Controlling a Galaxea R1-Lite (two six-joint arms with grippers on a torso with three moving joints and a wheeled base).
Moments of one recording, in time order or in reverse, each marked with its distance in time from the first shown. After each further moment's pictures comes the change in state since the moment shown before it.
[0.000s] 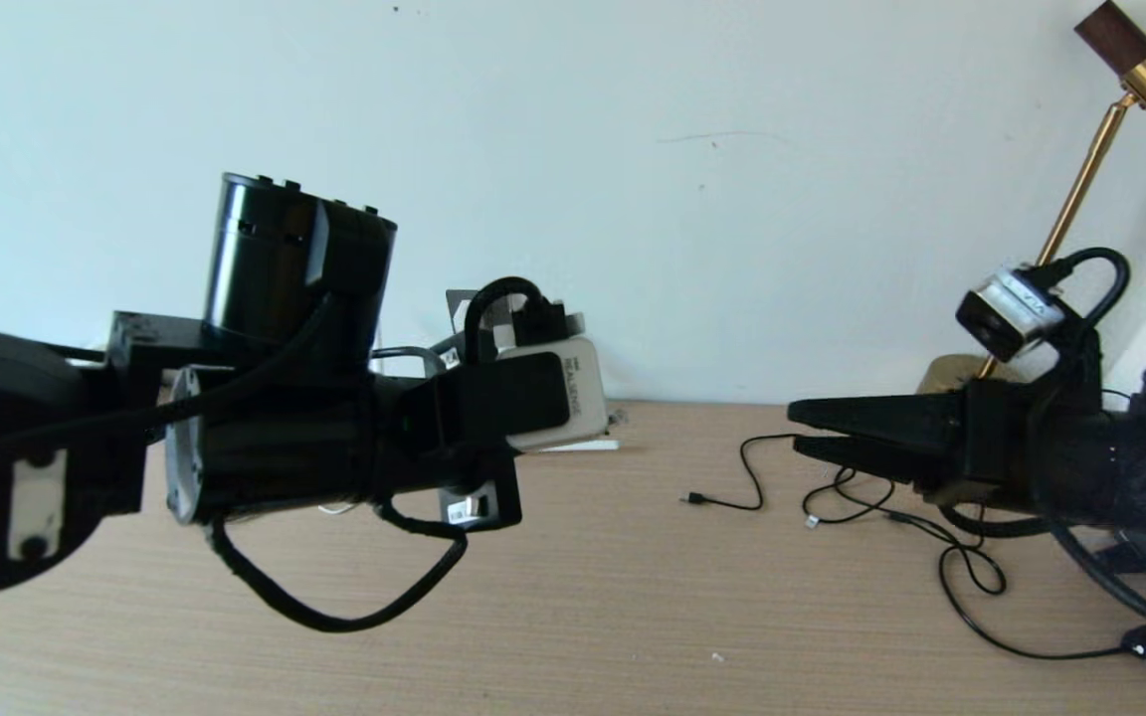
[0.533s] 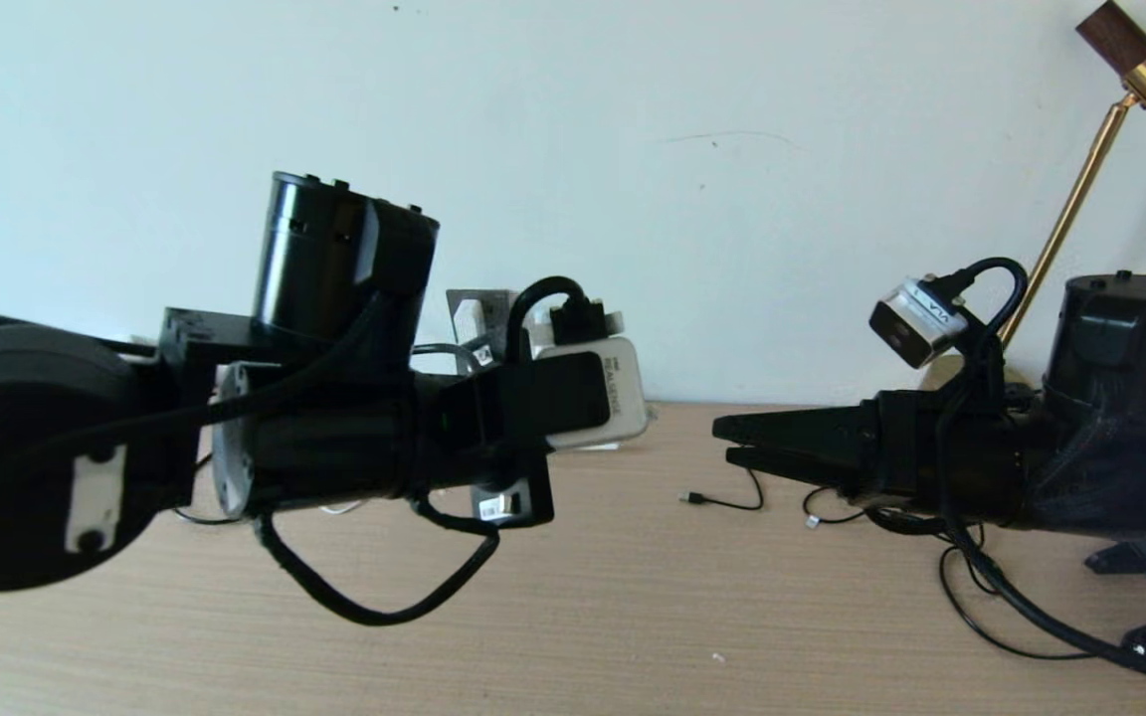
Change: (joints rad) left arm -0.037 0.045 -0.041 -0.010 0.005 0.001; right arm 0.116 0.089 -0.028 -0.073 -0.016 -0.004
